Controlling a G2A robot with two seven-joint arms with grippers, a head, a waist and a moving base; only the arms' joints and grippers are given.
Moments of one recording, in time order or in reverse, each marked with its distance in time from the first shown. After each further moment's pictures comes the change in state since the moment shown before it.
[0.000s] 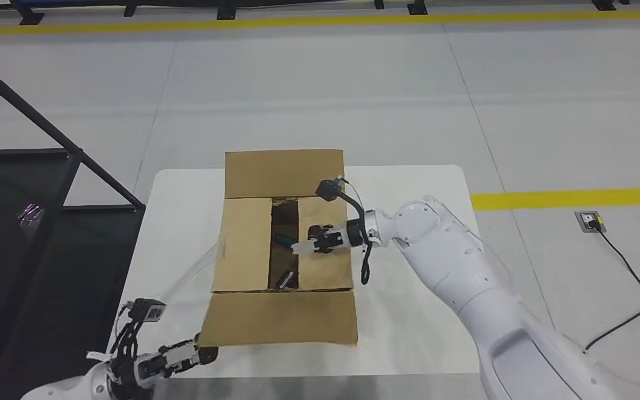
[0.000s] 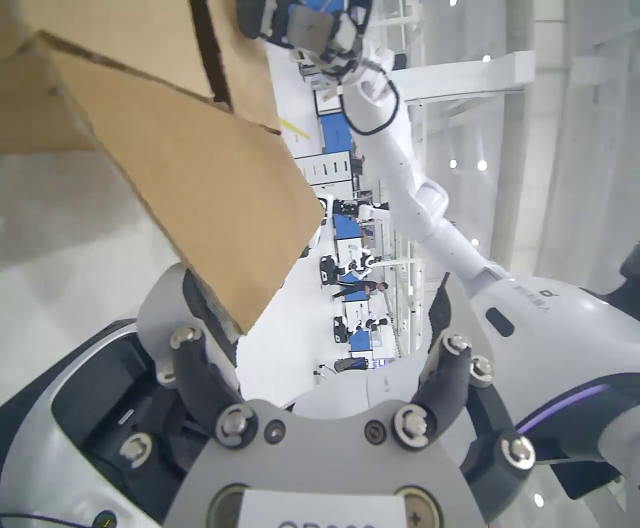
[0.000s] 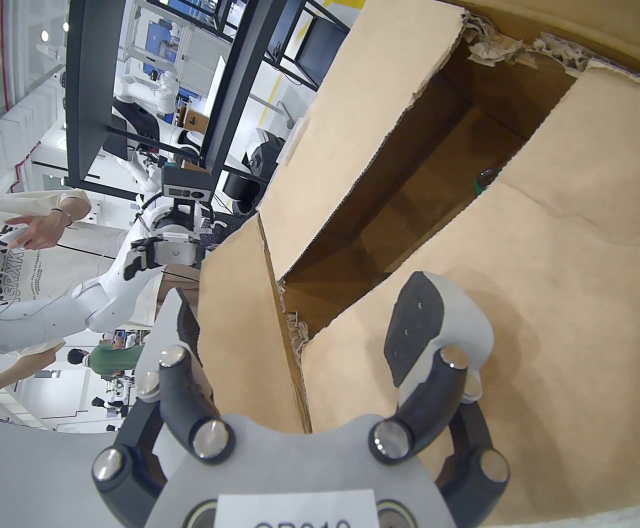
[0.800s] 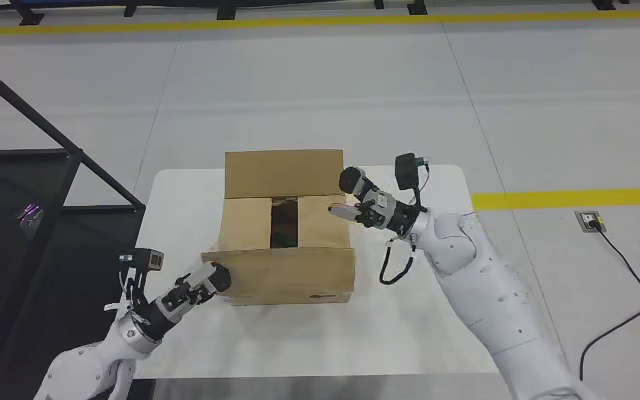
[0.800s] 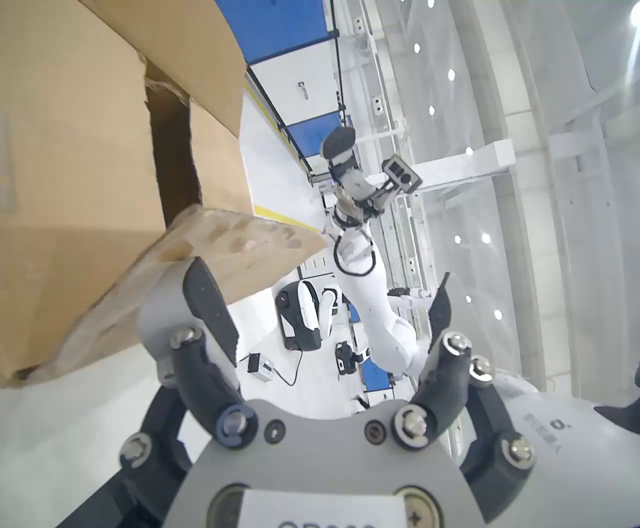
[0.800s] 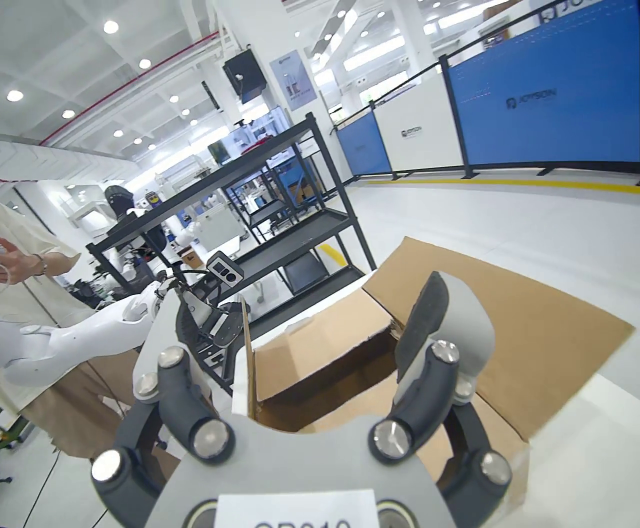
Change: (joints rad) left arm -0.171 -0.022 0.160 -0.106 0.263 0.157 0.589; right arm -0.331 0.183 0.364 -0.525 -0.600 -0.179 -0.844
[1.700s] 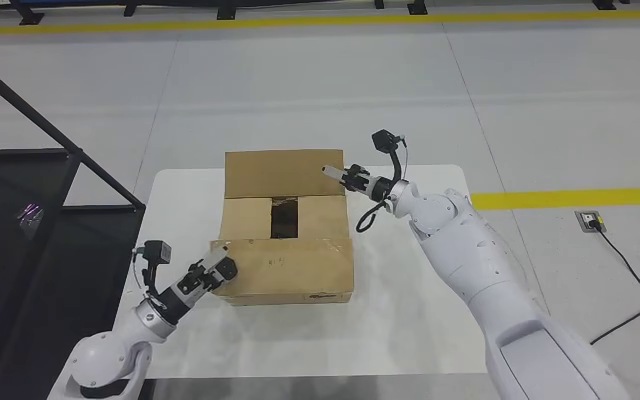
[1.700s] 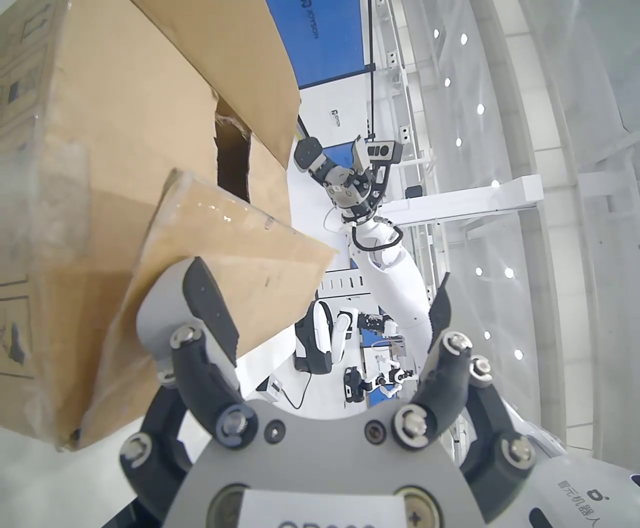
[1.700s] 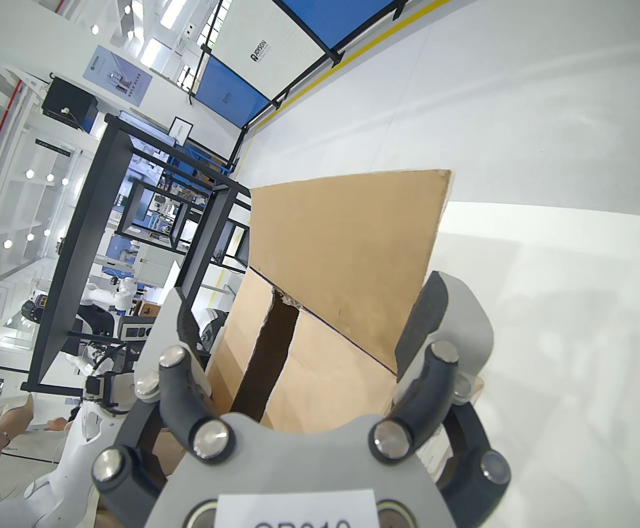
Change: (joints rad) left arm -0.049 -0.007 0.059 0.045 0.073 0.036 0.109; right arm 0.366 -0.178 -0.185 0.644 0.324 0.302 0.226
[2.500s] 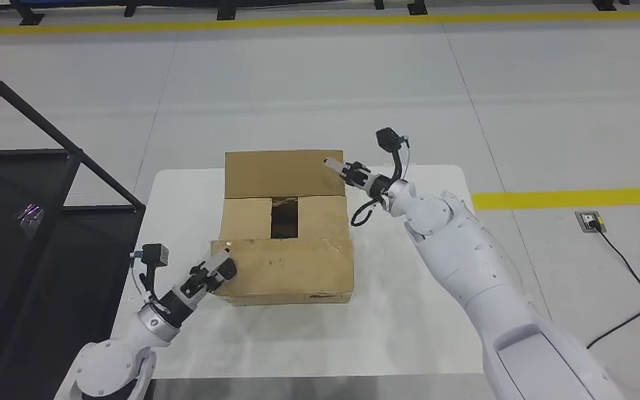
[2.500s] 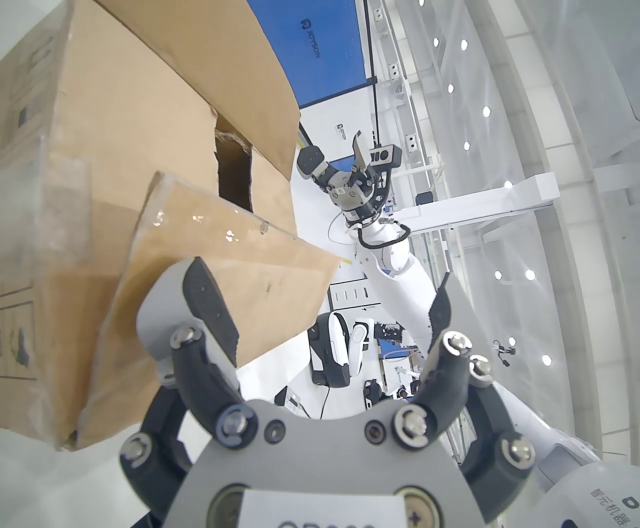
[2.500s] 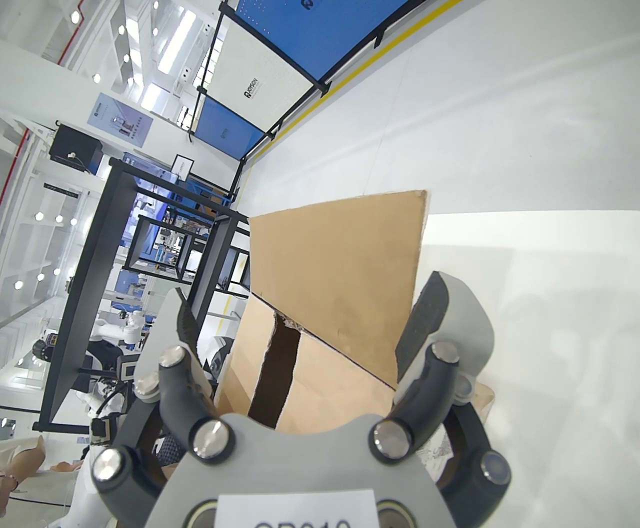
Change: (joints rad) left arm 0.029 -0.006 0.017 -0.038 0.069 -0.004 0.098; right arm -0.018 -0.010 0.023 -0.024 0.020 0.109 -0.069
